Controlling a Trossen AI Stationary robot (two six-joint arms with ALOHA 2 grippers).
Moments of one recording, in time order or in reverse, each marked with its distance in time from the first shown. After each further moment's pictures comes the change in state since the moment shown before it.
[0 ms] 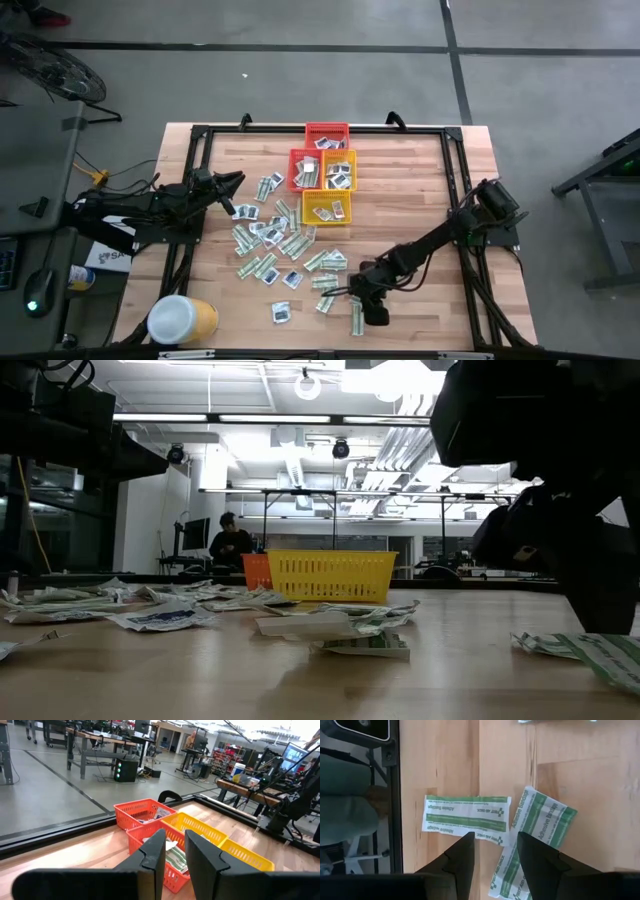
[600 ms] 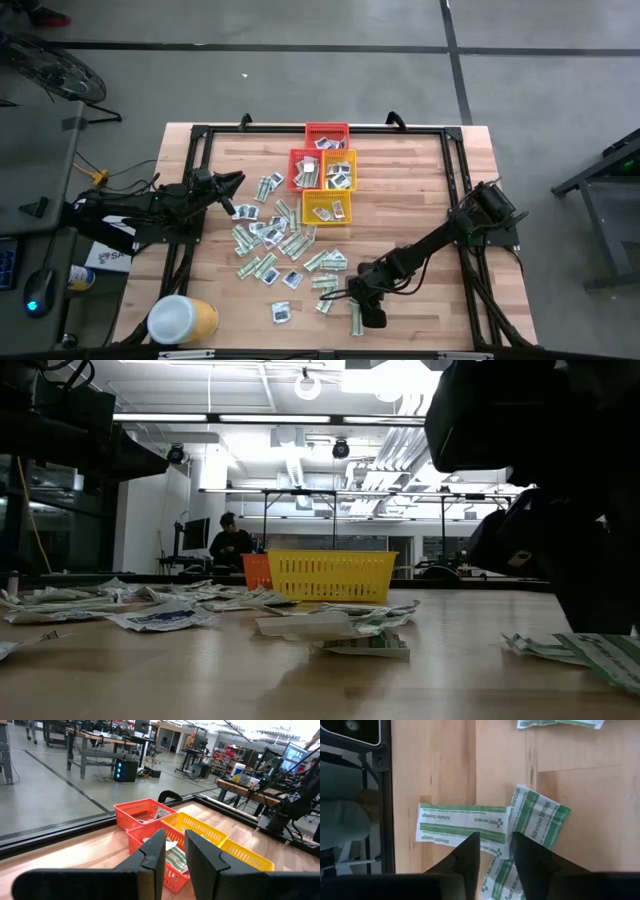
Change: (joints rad) left arm 0.000 0.000 0.000 0.000 0.000 0.000; right arm 0.006 0.036 0.027 -0.004 0.042 0.002
